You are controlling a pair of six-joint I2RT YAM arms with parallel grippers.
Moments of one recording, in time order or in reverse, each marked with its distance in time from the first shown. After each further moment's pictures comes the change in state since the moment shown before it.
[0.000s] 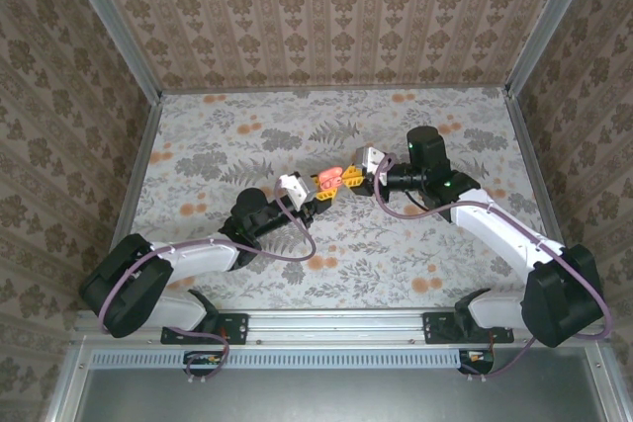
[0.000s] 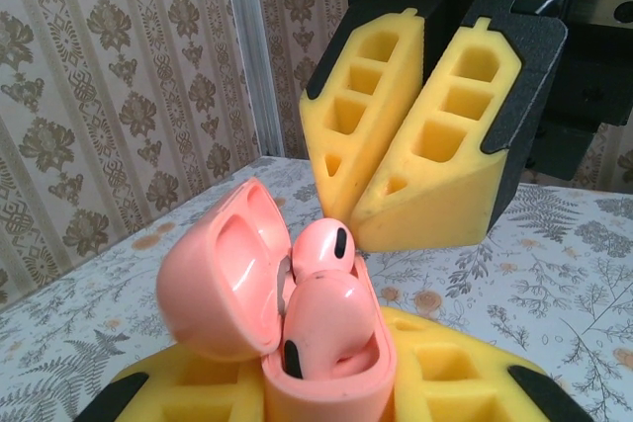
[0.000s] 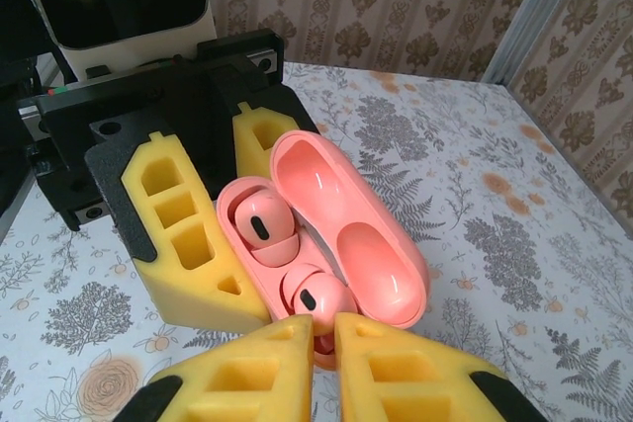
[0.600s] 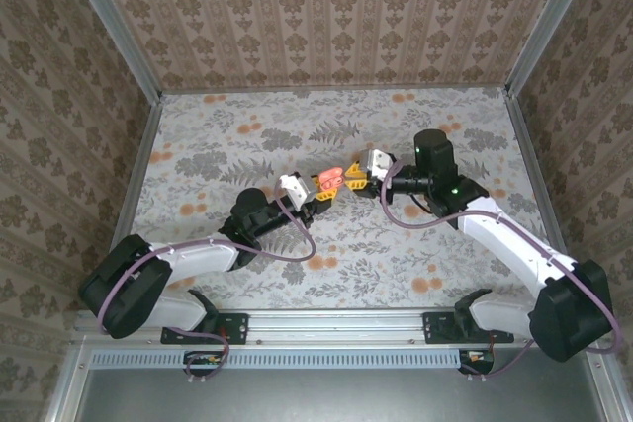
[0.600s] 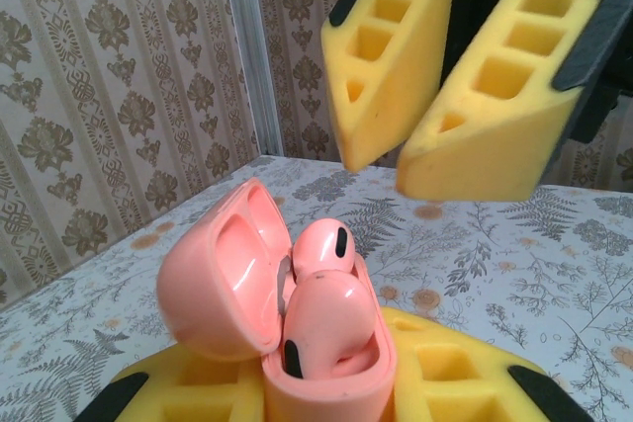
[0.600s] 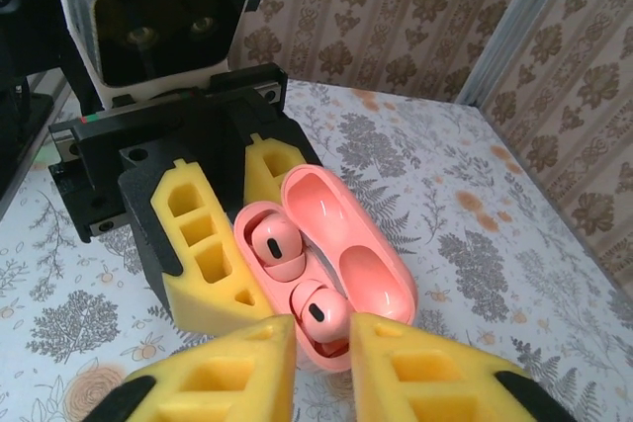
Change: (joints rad) left arm 0.000 -0.006 0.000 -0.008 0.000 0.003; right arm 0.002 -0.094 -0.039 0.025 0.035 0.011
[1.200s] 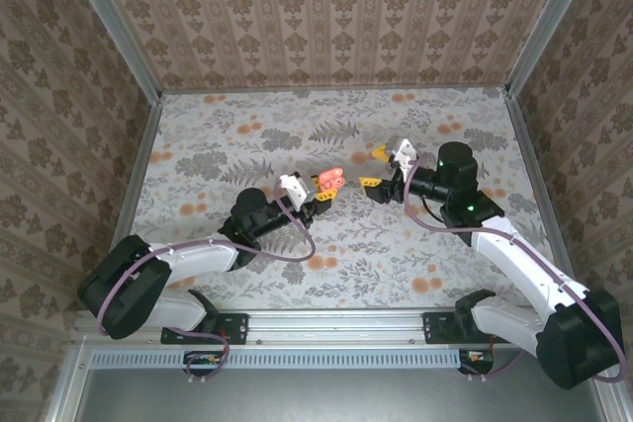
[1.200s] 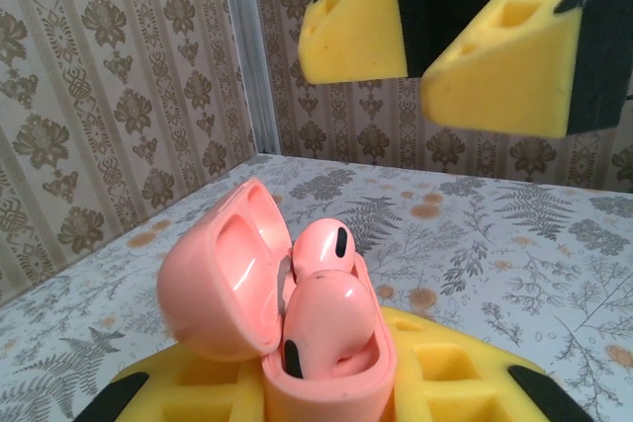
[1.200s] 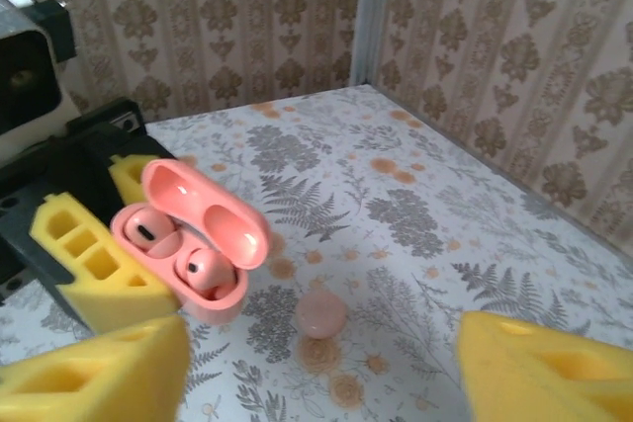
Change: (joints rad) left arm 0.000 -0.006 0.000 -0.012 0.011 -0.008; right arm -0.087 -0.143 -0.145 0.166 0.161 0.373
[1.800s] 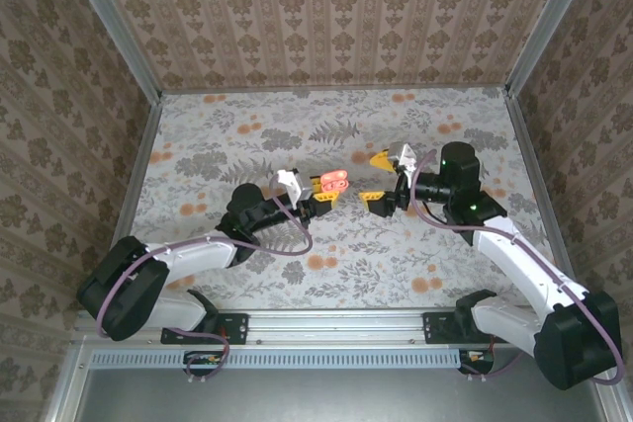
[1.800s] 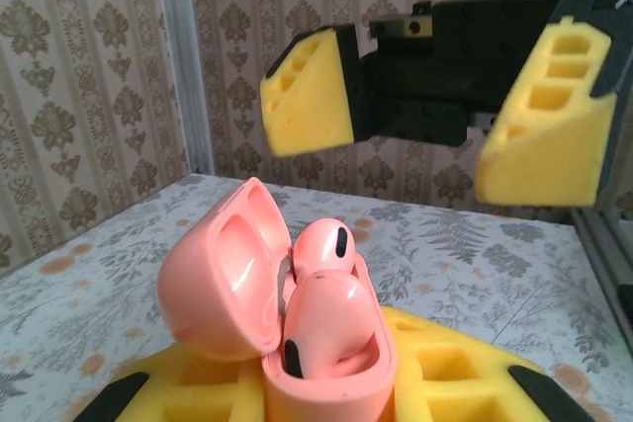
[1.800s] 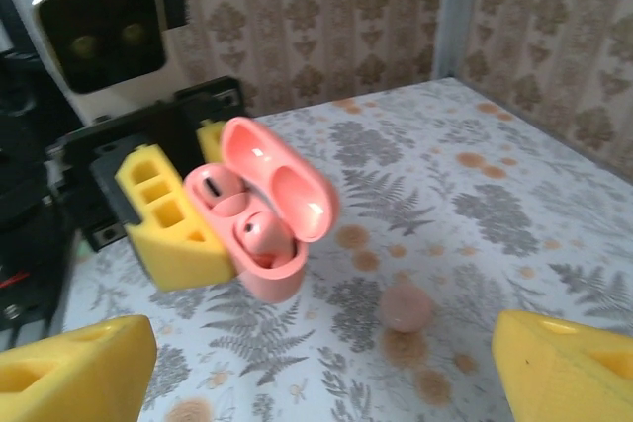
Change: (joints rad) left arm 0.036 -0.006 0.031 0.015 0.188 -0.120; right arm -0.035 0.013 0.004 -0.063 -0.250 0.004
